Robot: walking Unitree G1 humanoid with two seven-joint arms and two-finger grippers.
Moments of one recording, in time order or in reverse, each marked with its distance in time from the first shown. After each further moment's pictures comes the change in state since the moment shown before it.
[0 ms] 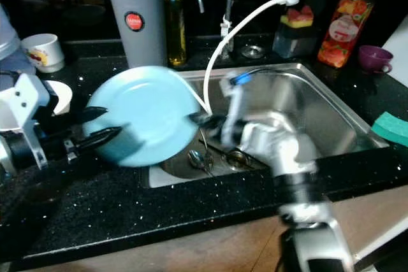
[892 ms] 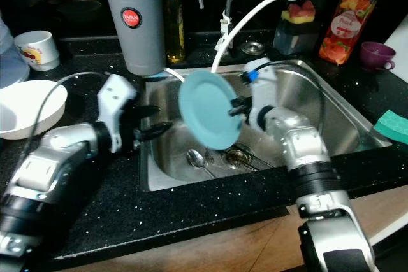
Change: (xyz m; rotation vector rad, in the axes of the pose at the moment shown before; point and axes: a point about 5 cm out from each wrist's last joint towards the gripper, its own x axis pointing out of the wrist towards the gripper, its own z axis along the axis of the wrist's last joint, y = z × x) left arm 0.106 -0.009 -0.037 -0.009 0.107 -0.090; right arm 0.014 0.001 -0.018 -0.546 0.080 -0.113
